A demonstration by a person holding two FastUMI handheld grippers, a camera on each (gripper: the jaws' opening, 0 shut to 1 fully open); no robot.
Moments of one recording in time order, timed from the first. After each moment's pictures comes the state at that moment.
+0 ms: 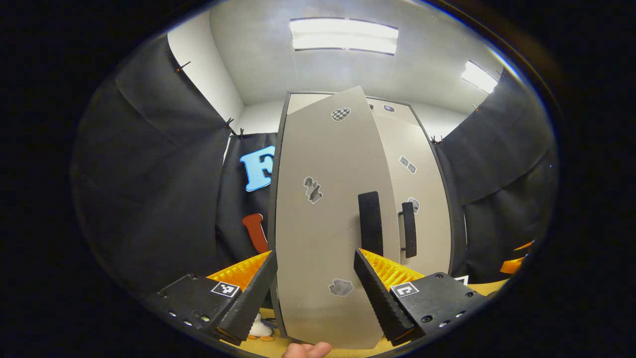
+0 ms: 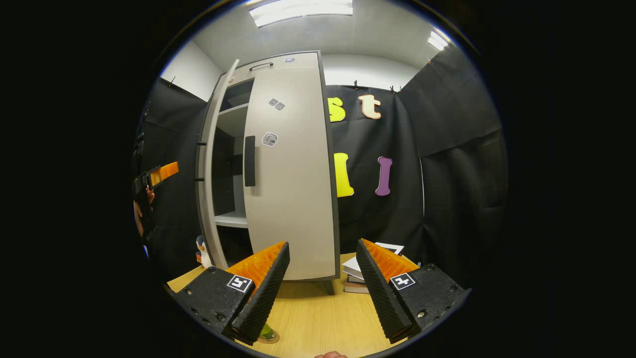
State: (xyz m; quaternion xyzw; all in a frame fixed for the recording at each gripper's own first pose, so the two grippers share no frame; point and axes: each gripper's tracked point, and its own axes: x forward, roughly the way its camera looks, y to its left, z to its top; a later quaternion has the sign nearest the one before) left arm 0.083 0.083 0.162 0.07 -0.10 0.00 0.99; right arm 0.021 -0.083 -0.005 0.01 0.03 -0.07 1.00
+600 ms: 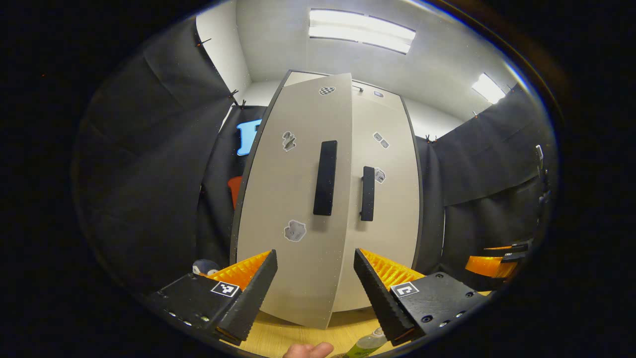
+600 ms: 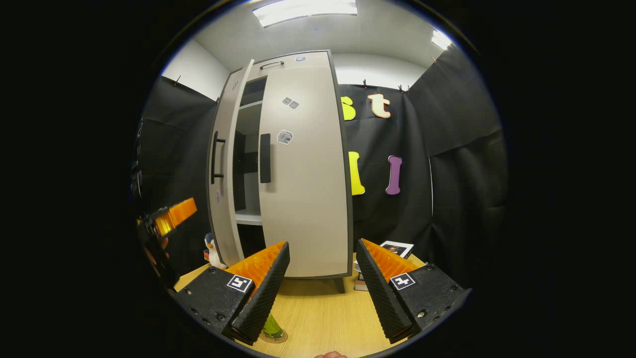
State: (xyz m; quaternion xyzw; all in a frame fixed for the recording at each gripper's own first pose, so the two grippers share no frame) left arm 0.035 0.004 0.045 -0.01 -0.06 -0.02 1.00; right arm 0.021 -0.061 -0.012 0.01 0.03 -0.04 1.00
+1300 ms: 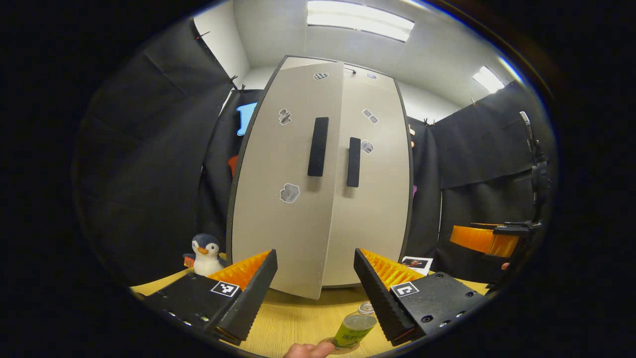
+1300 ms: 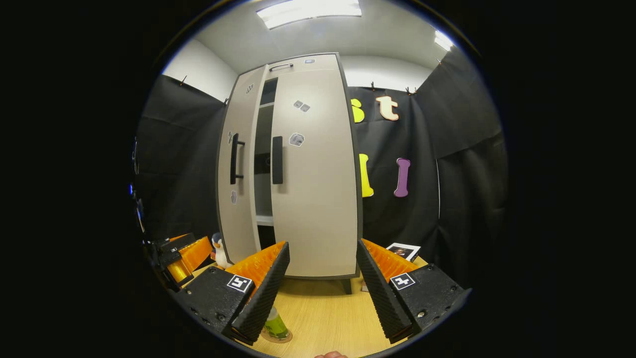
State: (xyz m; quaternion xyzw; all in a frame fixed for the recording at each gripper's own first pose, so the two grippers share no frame) left arm -0.001 -0.019 -0.010 -0.01 0.00 -0.02 1.00; right arm 0.016 -0.042 -0.016 0.01 0.03 -0.01 1.00
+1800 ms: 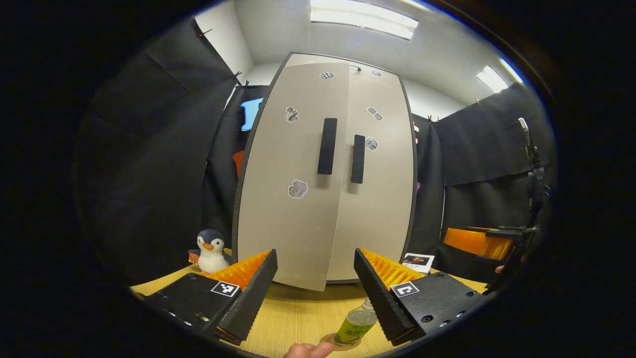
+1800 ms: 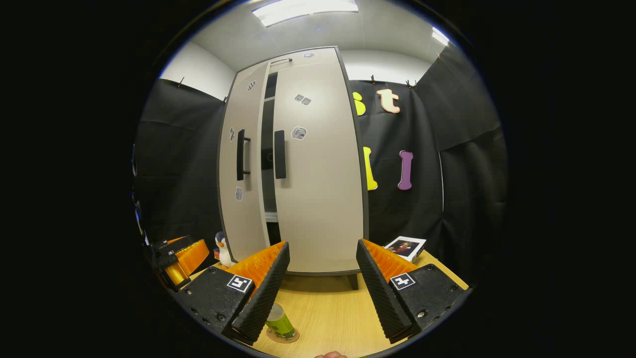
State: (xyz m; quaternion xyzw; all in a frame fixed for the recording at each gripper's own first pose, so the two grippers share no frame) left arm -0.006 -0.010 -0.009 -0.02 0.02 -0.01 1.00; right arm 0.024 -0.034 -0.024 0.03 0.05 0.00 1.00
